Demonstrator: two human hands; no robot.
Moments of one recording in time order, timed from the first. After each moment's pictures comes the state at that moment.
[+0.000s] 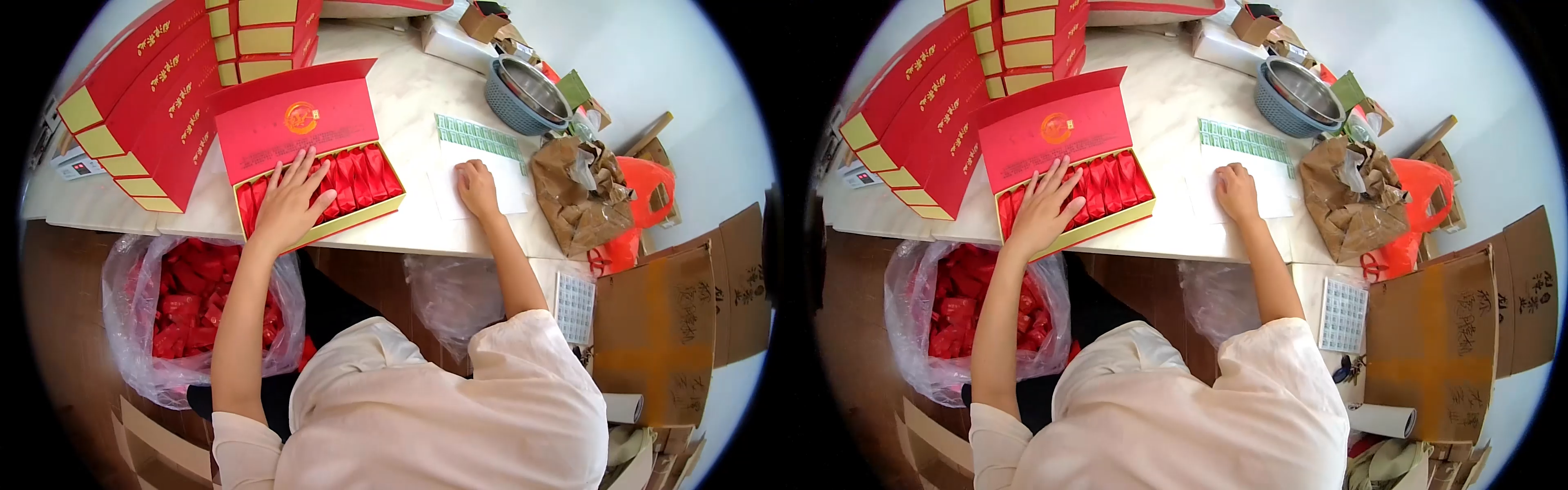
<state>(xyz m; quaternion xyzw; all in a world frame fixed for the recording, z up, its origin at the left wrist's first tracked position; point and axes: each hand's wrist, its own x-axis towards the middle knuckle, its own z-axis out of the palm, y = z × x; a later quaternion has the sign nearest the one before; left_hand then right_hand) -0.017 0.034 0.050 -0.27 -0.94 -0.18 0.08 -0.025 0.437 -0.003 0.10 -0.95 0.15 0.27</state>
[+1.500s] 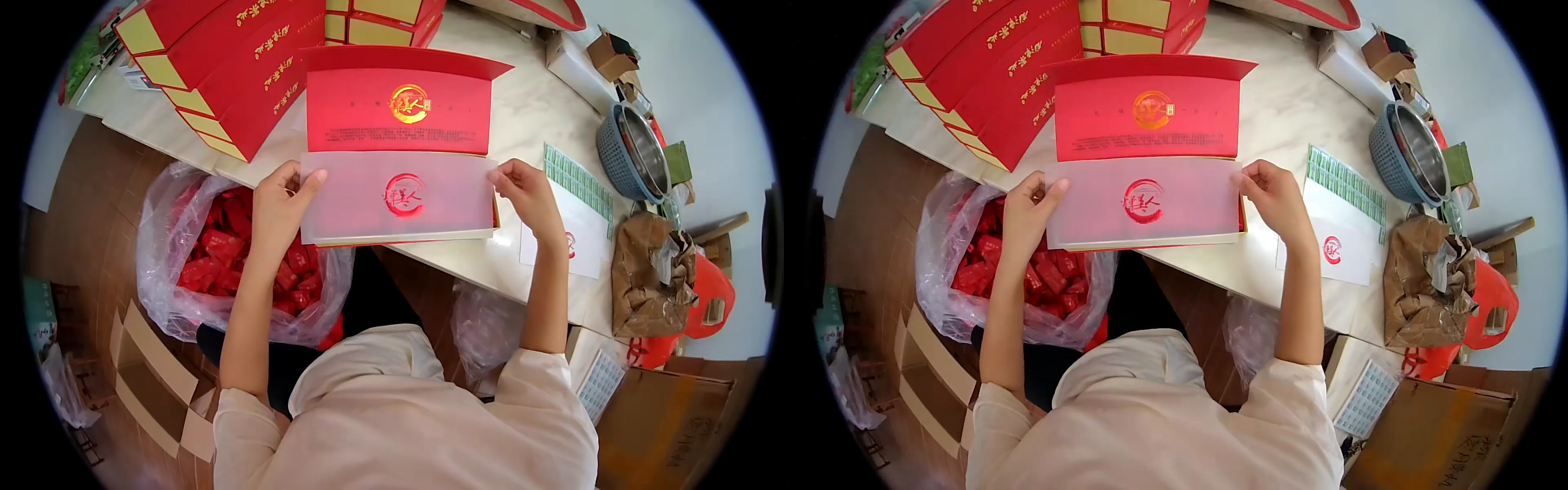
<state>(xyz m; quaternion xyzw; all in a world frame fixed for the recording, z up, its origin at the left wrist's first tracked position) 0.013 -0.041 0.058 0.07 -0.80 -0.59 0.09 -0.061 0.304 0.080 0.10 -0.85 0.51 -0.05</state>
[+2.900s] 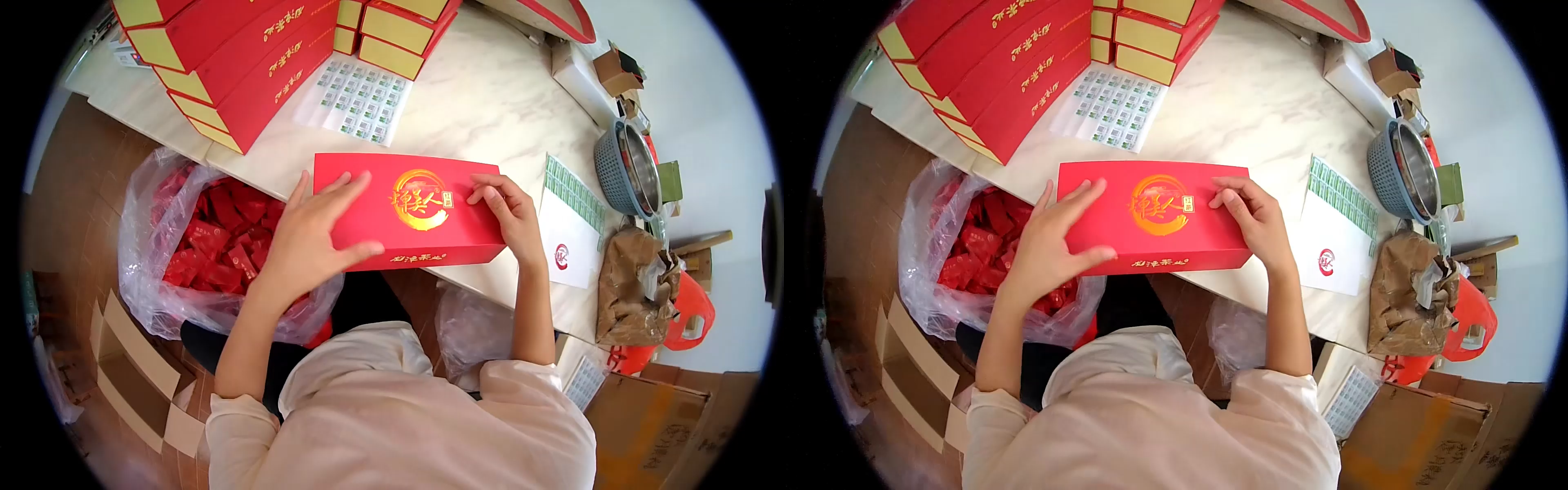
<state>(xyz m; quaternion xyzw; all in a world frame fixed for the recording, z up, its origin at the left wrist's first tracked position) 0.033 -0.029 0.077 -0.16 -0.91 -0.37 0.07 -0.047 0.268 0.074 0.16 -0.81 0.56 -0.07</state>
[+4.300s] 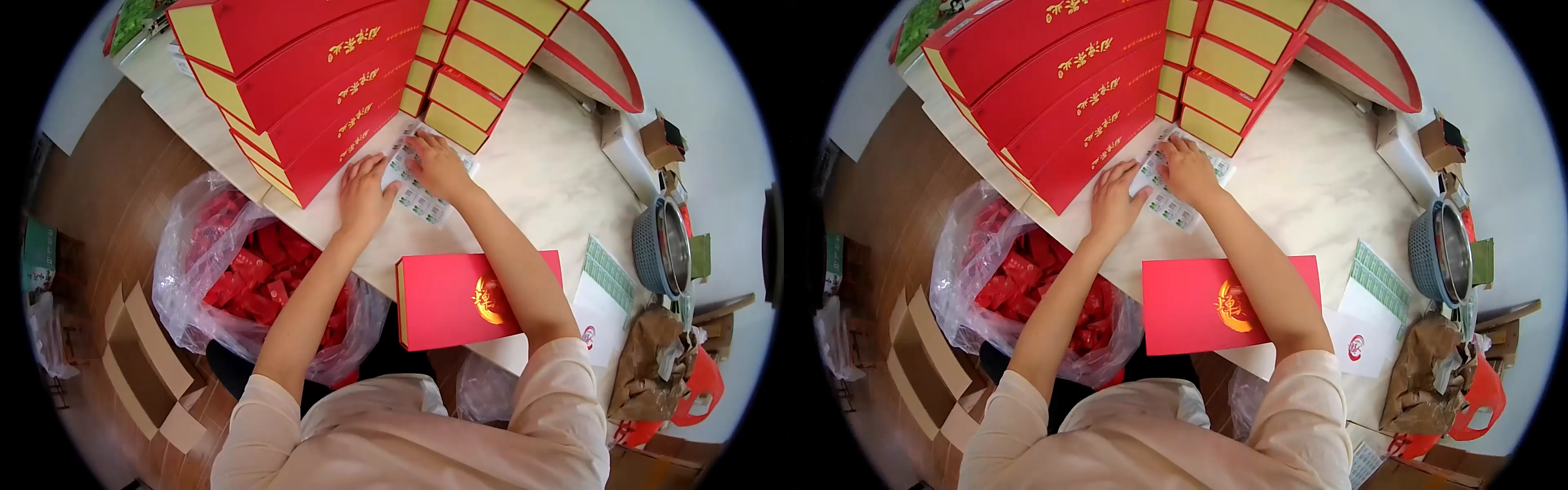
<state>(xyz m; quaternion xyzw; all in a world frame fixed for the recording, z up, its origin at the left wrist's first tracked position) -0.126 -0.063 -0.021 0.06 -0.93 -0.26 0.26 -0.236 0.075 0.006 0.40 -0.89 0.19 0.10</state>
